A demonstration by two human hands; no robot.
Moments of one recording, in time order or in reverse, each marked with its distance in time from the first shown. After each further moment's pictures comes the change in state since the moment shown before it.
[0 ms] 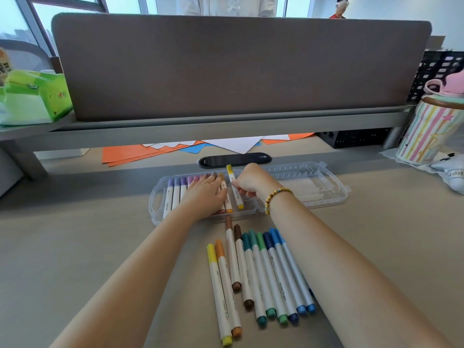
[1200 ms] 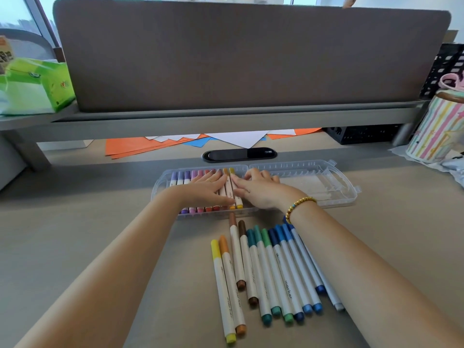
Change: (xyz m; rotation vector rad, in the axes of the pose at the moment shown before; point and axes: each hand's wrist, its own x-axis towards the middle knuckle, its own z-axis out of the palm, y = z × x) left_hand -0.010 -0.008 -0.025 0.098 -0.333 0.100; right_hand -0.012 0.030 0.005 -0.671 -0.109 -0.327
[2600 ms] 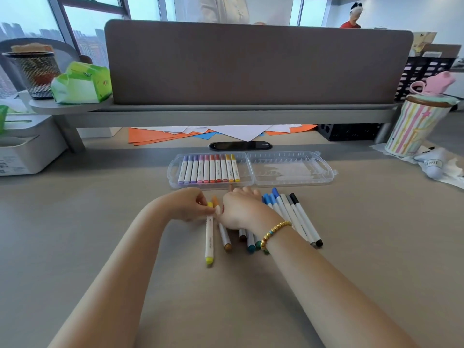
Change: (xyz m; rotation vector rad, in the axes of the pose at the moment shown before) left_hand -0.119 0.021 0.039 -0.412 0.047 -0.242; right_hand -0.129 -0.086 0.009 -0.067 -0.024 0.009
